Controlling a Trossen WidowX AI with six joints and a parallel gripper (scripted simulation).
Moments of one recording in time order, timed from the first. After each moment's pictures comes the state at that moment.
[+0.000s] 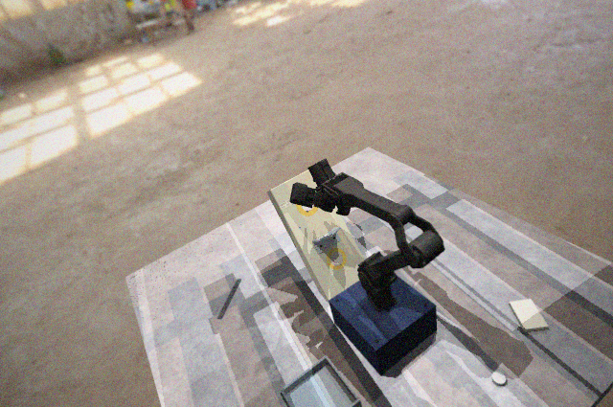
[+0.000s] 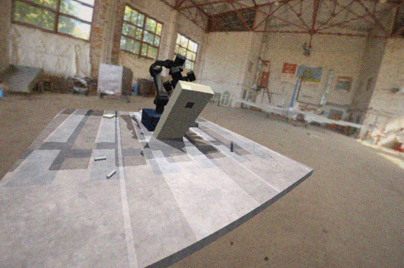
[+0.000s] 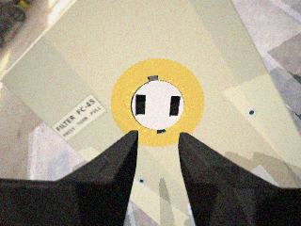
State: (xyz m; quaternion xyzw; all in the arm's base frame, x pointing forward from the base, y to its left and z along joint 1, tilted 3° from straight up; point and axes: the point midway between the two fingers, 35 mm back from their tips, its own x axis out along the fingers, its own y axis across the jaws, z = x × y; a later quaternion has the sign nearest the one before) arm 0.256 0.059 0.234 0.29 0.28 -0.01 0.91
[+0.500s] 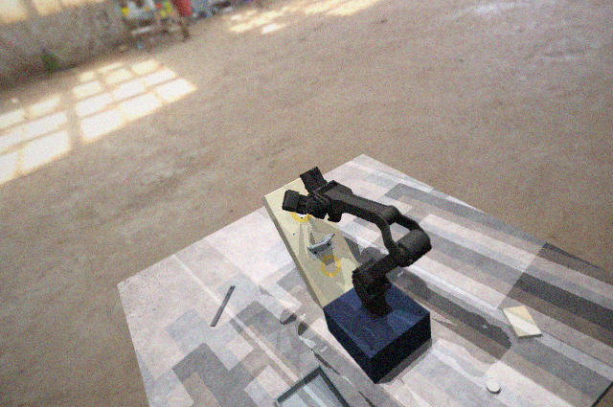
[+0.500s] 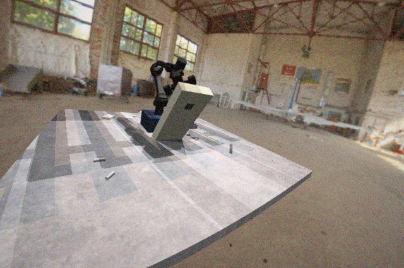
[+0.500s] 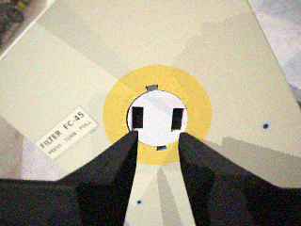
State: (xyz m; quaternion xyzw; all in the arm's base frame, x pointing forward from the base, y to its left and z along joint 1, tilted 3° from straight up) arm 0.278 0.061 0.222 0.29 0.28 -0.01 0.91
